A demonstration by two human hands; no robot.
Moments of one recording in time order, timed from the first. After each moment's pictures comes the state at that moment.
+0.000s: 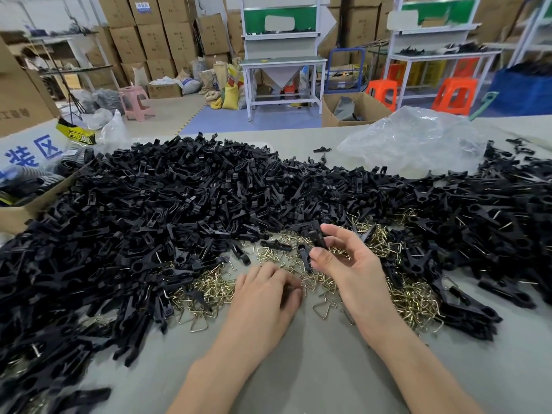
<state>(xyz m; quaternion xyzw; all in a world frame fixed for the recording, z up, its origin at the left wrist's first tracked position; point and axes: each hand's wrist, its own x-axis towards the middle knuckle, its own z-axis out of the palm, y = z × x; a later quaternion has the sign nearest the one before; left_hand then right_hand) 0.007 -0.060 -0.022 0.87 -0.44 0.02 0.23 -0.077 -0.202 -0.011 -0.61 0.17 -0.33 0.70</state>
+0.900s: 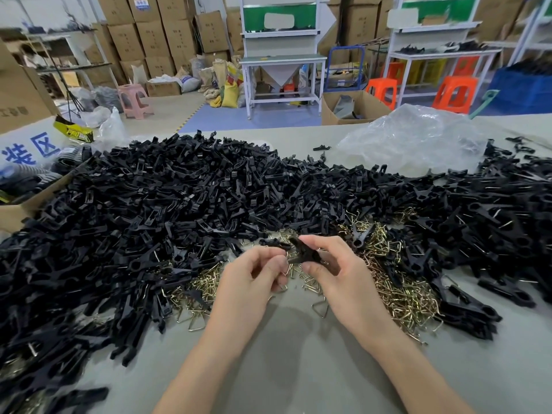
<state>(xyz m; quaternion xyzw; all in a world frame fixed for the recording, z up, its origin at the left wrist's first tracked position) 0.012 -0.057 0.002 0.72 -0.25 -0.15 0.63 -0.079 -0.195 -0.016 -0.76 0.13 -0.29 0.57</state>
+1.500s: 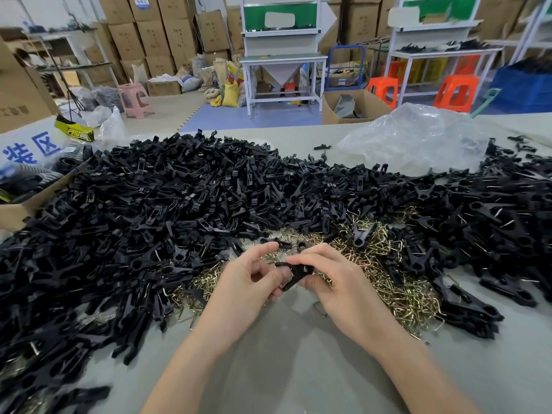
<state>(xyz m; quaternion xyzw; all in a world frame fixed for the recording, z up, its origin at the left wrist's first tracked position) 0.025 -0.050 -0.005 0.71 -0.29 -0.21 0.60 -0.085 -0.199 -0.017 -0.86 0.04 -0.25 0.43</state>
